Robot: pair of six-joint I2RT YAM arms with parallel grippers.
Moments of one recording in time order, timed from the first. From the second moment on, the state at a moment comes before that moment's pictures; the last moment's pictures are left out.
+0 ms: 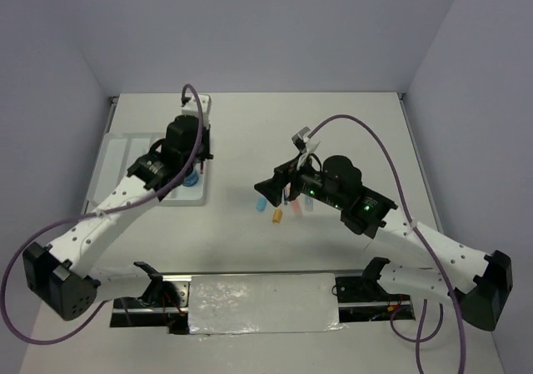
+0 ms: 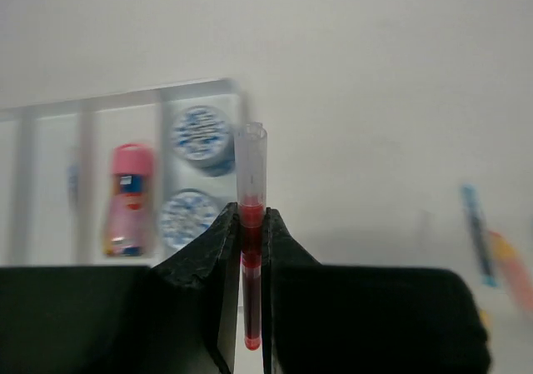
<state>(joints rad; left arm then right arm) -0.61 1.18 1.15 -0.38 -0.39 -0.22 0.86 0.96 0.83 0.01 -0.13 0.32</state>
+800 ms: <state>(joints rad) 0.04 1.66 1.09 -0.14 -0.59 0.04 0.82 0.63 0.61 -0.11 -0.18 0.38</state>
